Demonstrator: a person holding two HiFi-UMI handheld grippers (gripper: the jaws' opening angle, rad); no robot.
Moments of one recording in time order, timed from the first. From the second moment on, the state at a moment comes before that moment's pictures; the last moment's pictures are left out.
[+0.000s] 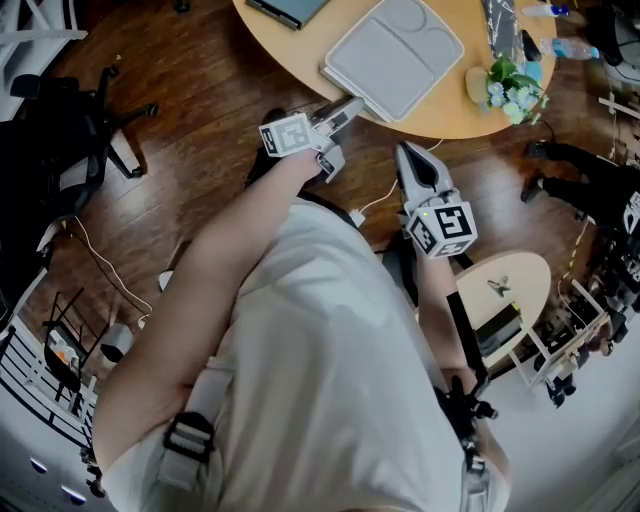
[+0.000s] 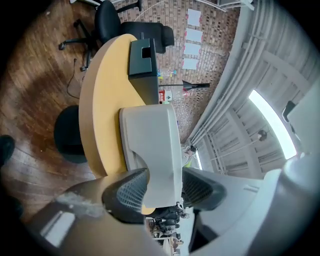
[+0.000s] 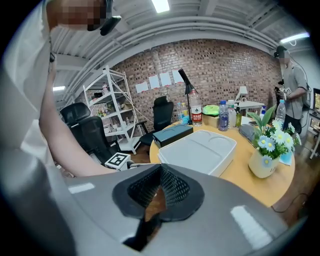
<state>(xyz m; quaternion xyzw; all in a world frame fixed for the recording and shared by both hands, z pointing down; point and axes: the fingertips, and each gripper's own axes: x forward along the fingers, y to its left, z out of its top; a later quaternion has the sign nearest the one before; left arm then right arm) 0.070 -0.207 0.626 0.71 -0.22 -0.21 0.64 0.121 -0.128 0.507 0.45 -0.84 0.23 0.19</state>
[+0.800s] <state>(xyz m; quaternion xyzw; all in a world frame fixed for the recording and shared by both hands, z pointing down) 0.066 -0.198 0.630 0.70 -0.19 -0.22 0.65 0.119 -0.112 0.509 0.48 -0.82 0.24 0.18</state>
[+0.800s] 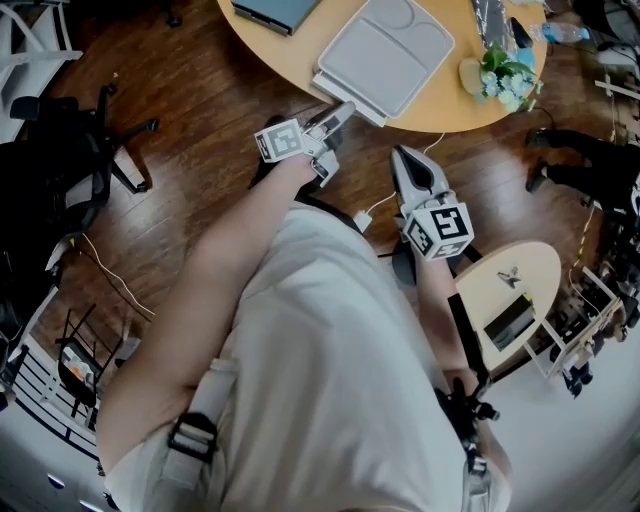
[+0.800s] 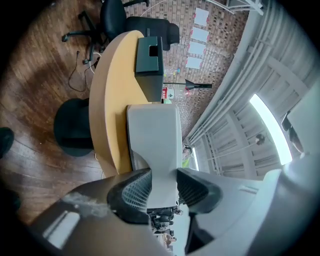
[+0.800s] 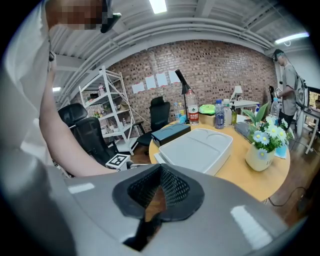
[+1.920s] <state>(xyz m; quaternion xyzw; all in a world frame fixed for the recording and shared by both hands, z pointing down) 0.009 -0.083 0.602 0.67 -0.17 -0.24 0.68 0.093 -0.047 0.516 0.45 -0.85 0.23 0.16</state>
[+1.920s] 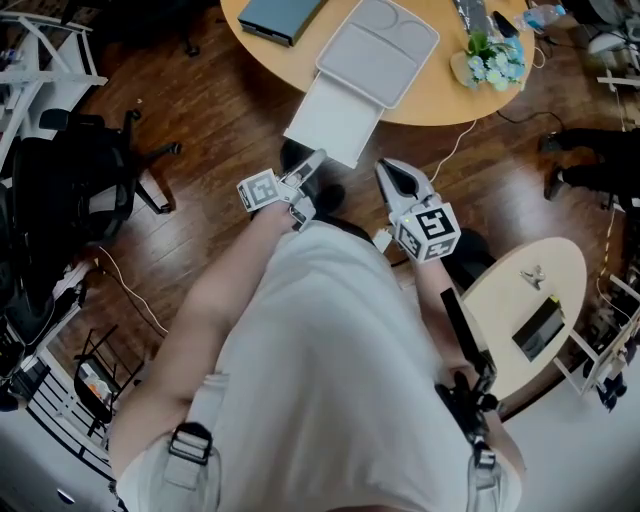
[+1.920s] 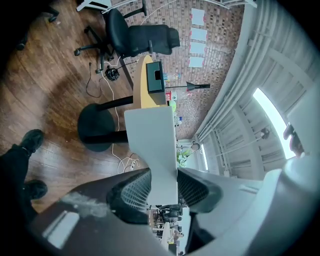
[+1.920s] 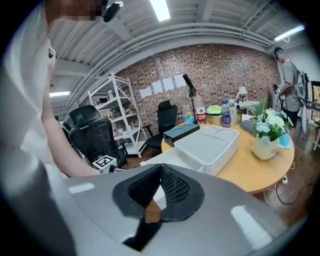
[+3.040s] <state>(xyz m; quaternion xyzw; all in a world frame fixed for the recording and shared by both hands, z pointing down) -0.088 -0.041 0.596 0.81 -0.33 -0.02 0.48 0.081 -0.010 0.529 0.45 -0.85 0.23 0.12</state>
